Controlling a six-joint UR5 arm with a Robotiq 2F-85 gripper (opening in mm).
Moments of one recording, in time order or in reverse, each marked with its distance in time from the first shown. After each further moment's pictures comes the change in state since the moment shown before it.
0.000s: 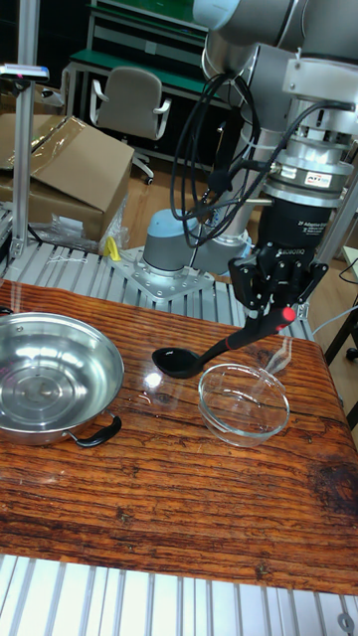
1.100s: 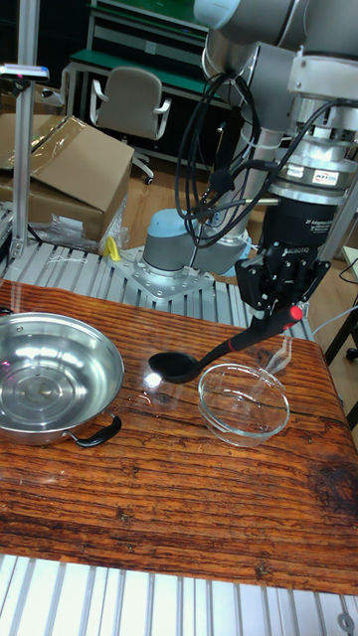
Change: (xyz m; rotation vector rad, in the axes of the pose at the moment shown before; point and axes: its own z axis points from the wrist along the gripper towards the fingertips) arm -0.003 0.006 -0.006 0.001 -0.002 -0.050
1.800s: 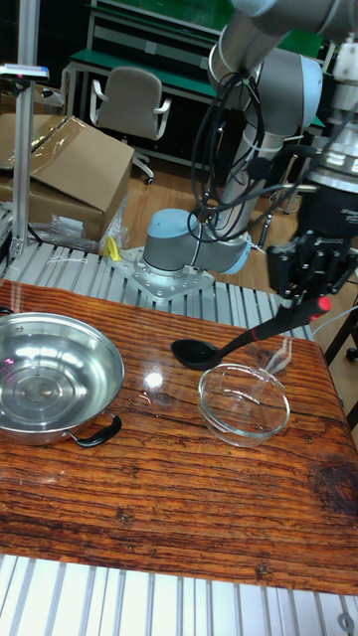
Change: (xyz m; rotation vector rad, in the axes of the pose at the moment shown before) arm -0.016 0.033 -0.014 0.036 0.026 0.073
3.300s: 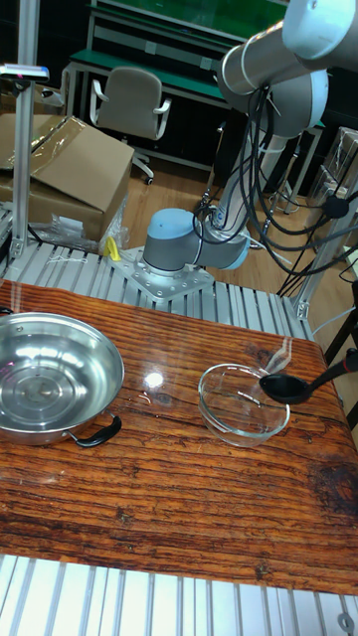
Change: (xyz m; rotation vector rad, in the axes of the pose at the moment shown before) arm -0.058 0.103 0.015 -0.109 -0.106 0.108
